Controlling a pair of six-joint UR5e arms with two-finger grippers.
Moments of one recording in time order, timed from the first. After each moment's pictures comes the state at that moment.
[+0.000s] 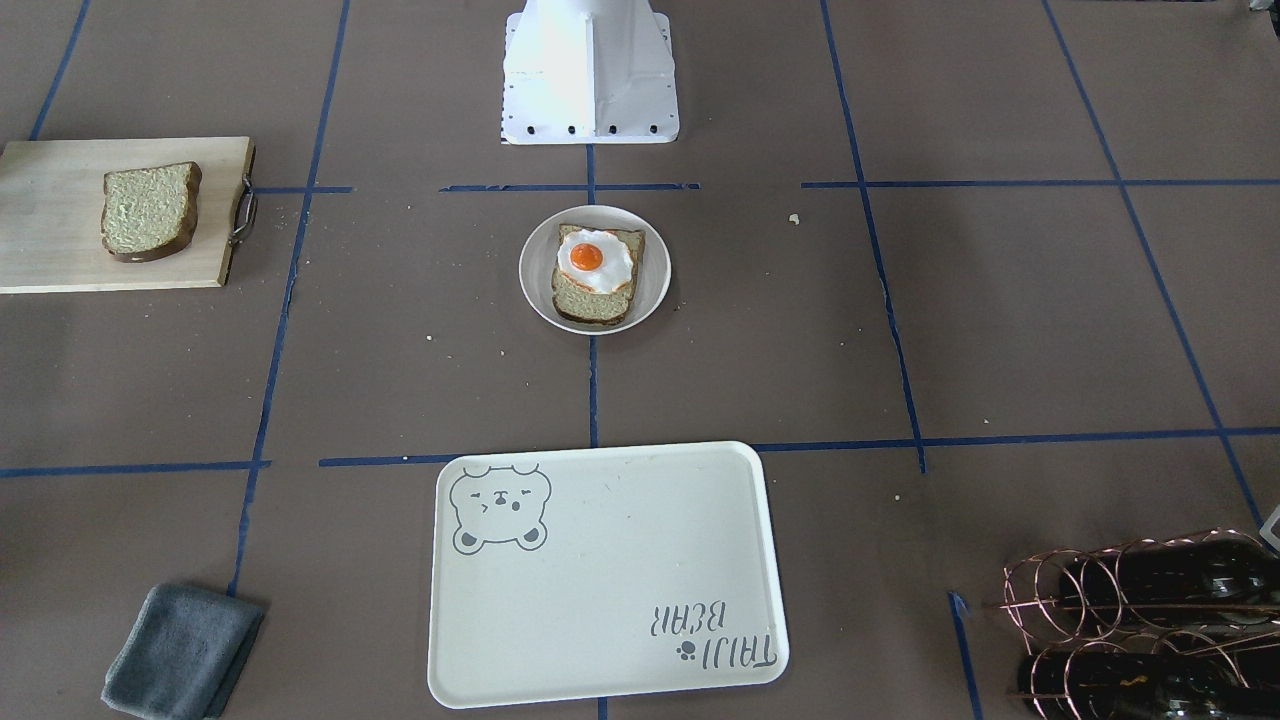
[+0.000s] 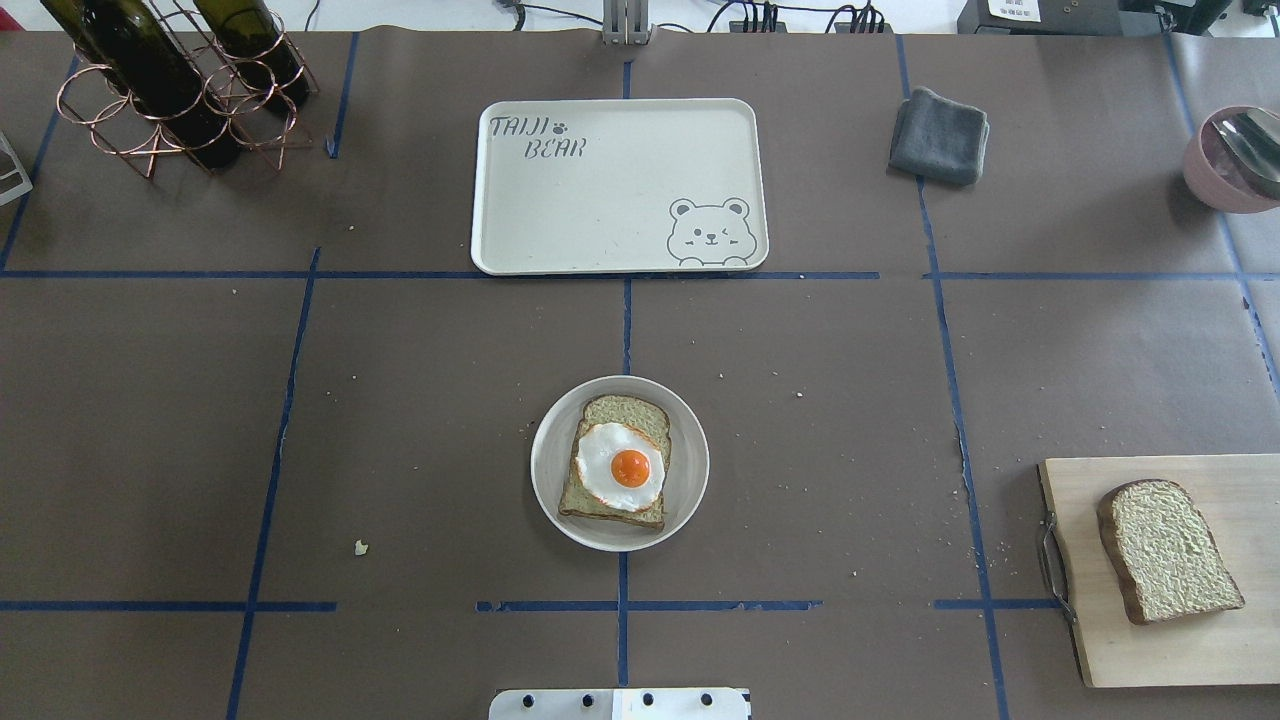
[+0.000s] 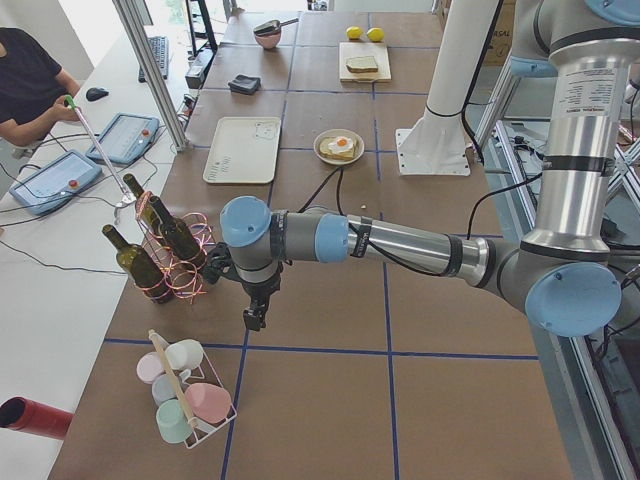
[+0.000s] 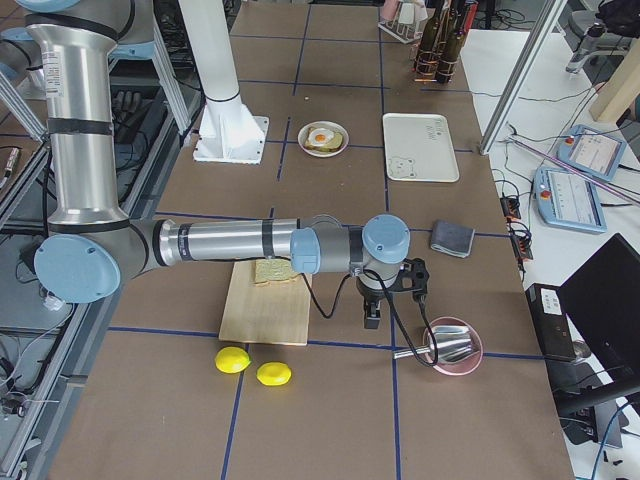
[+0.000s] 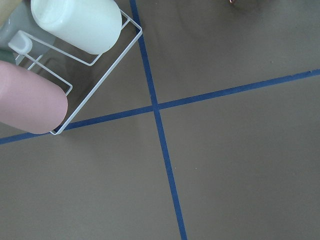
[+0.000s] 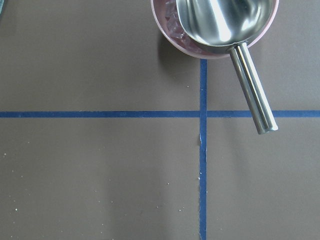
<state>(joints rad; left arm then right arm) -1.58 -1.62 -1.72 -1.40 -2.36 0.22 1.54 -1.56 1.65 -1.59 2.42 0.09</state>
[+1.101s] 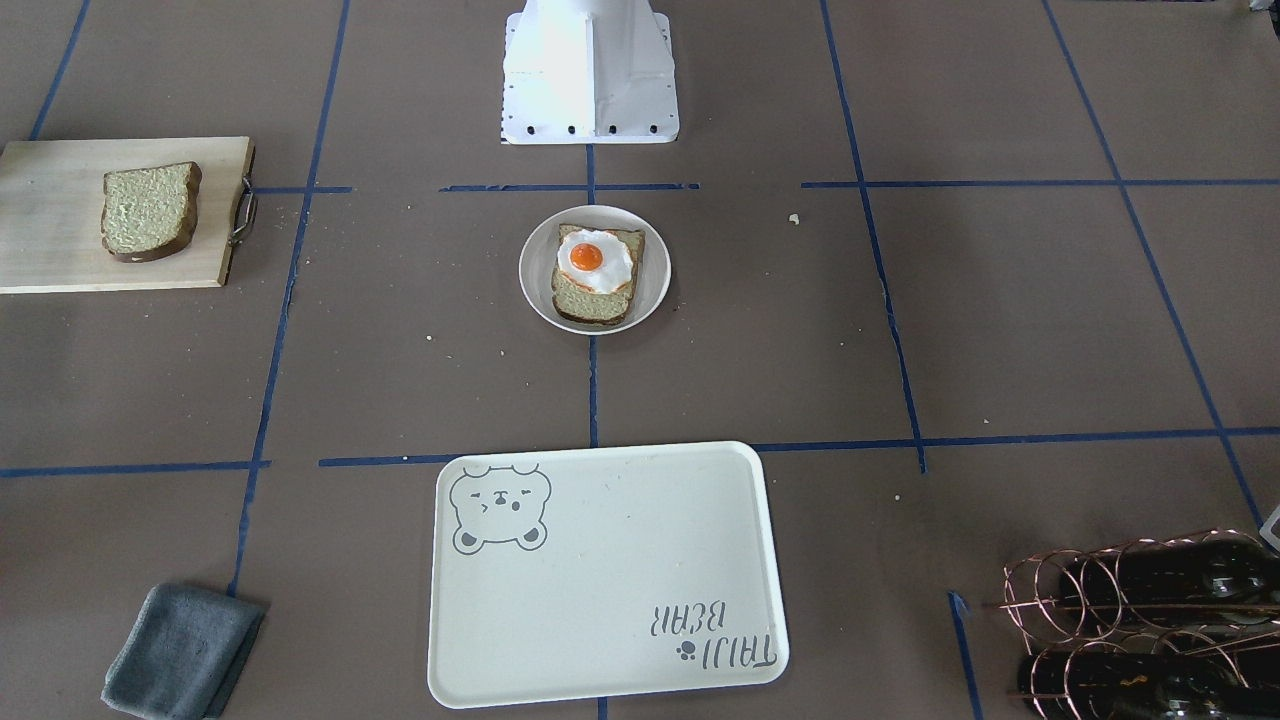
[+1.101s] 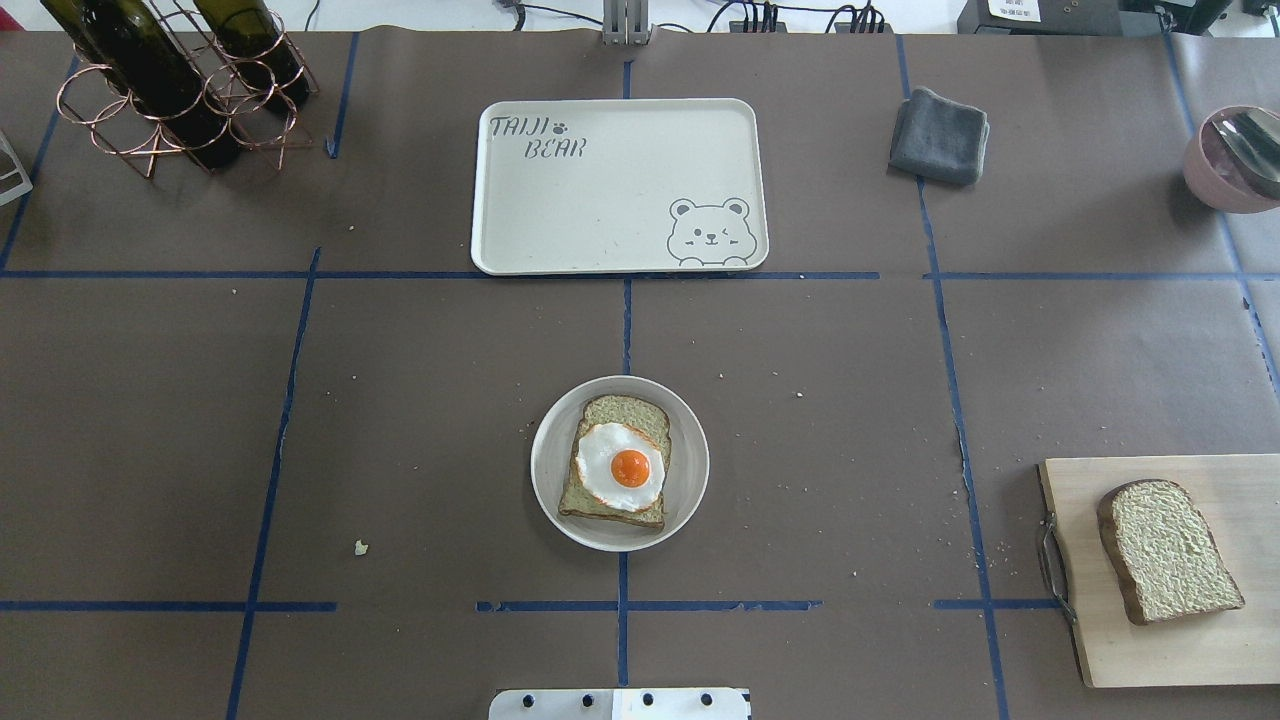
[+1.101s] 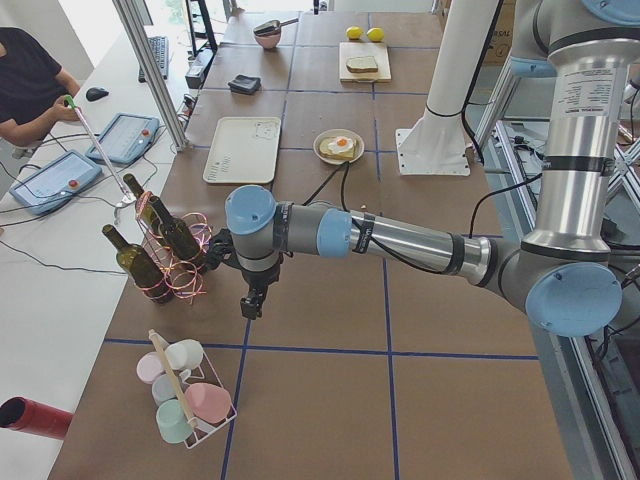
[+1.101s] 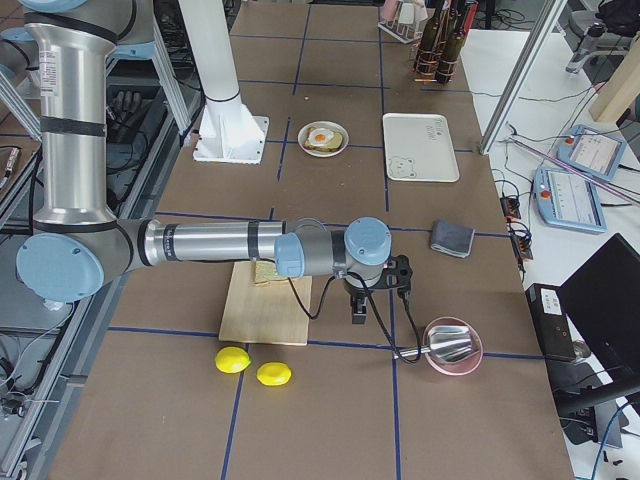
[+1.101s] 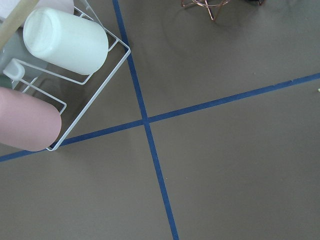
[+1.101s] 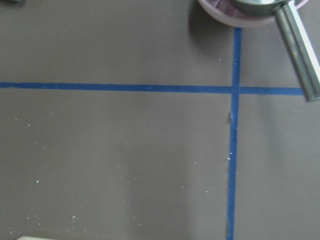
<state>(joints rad) -1.55 -1.61 -1.74 -1.47 -2.38 0.22 1.47 -1.68 1.72 -1.46 2.51 0.15</state>
